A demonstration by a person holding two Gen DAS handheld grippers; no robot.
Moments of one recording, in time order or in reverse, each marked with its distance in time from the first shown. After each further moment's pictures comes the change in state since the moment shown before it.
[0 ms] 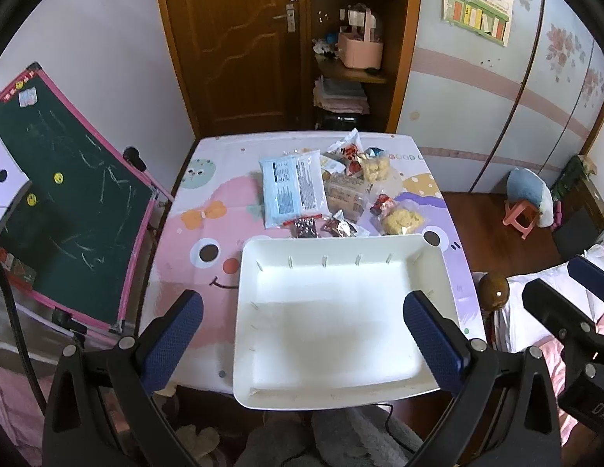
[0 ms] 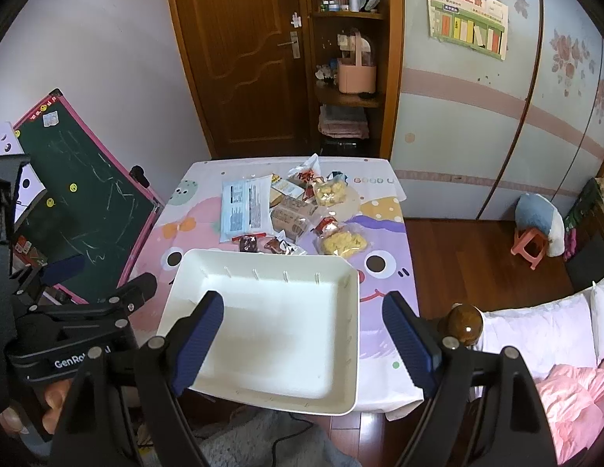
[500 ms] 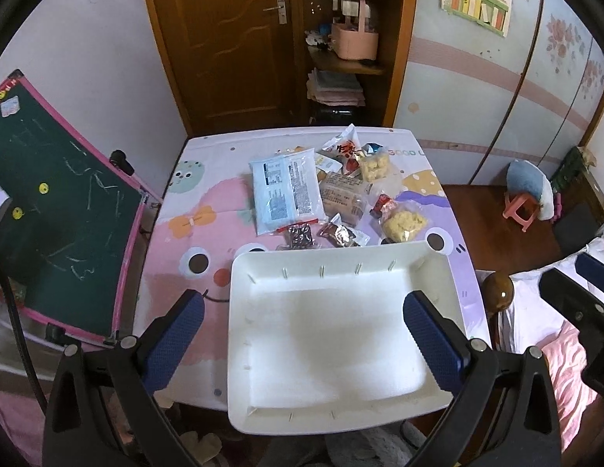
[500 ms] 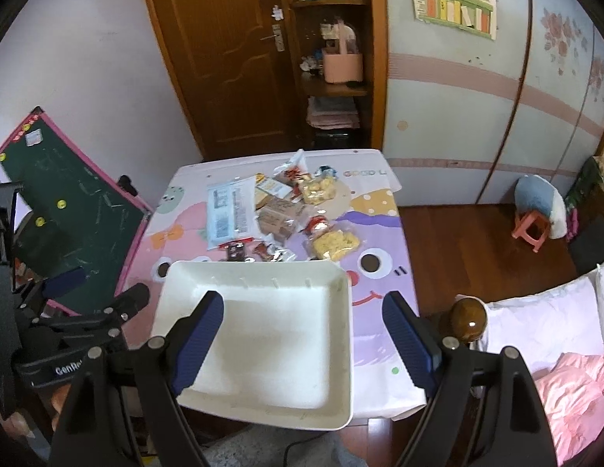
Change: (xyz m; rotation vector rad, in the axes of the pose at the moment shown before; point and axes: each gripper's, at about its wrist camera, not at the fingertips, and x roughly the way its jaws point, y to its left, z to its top) left arm 0.042 -0.004 0.025 0.029 0.023 -0.012; right arm 0.029 -0.028 0.016 0.070 0.034 -0.008
